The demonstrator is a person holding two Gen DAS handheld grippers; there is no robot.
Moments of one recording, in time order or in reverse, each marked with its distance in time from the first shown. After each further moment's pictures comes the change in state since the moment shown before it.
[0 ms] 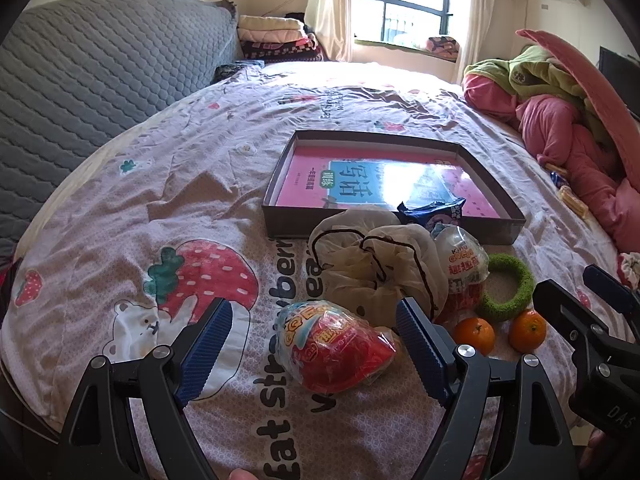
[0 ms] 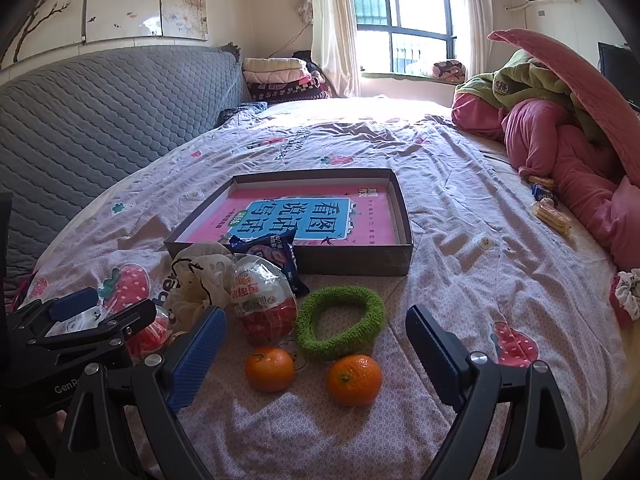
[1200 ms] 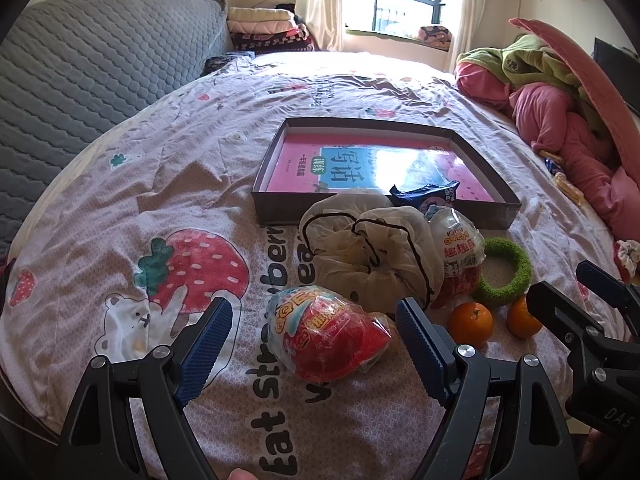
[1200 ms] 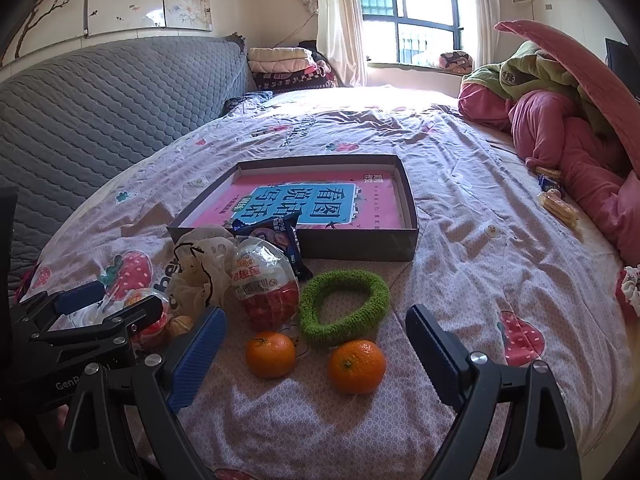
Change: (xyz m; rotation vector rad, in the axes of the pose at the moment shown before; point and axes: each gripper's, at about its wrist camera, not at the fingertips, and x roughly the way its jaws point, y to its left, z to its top) left arm 0.004 -0.003 -0.005 0.023 0.039 -0.024; right arm 0.004 -0.001 -0.006 -0.012 0.041 0.023
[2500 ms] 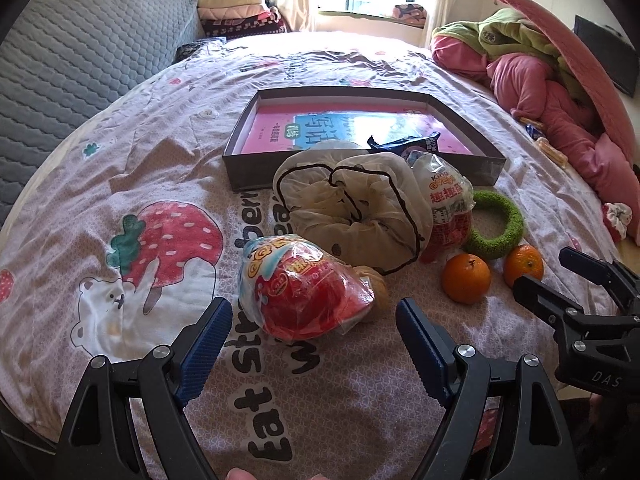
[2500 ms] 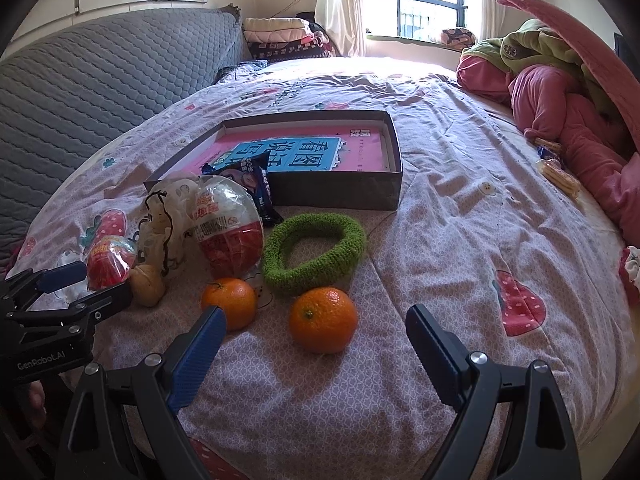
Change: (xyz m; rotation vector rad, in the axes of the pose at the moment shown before) left arm 0.015 -0.004 -0.021 0.070 0.070 -0.069; right arm 0.022 -0.020 -0.026 -0.018 0.120 -0.011
